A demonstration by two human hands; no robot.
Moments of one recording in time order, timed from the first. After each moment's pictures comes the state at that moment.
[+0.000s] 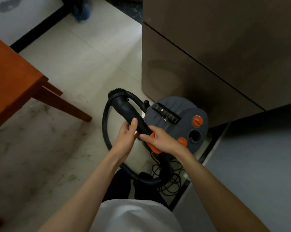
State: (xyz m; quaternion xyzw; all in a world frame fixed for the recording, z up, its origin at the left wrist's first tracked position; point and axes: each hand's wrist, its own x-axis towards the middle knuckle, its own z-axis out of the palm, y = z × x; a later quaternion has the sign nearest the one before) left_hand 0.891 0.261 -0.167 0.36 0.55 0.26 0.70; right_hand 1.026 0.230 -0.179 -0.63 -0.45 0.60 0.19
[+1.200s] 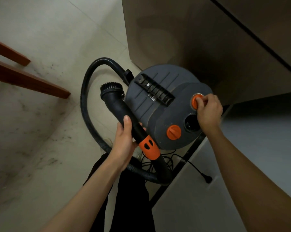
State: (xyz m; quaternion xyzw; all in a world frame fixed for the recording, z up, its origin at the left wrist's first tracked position) left_hand 0.969 0.224 -0.288 0.19 0.60 0.27 0.73; right_hand 1.208 0.215 -0.343 -0.90 -0.37 0.17 0.17
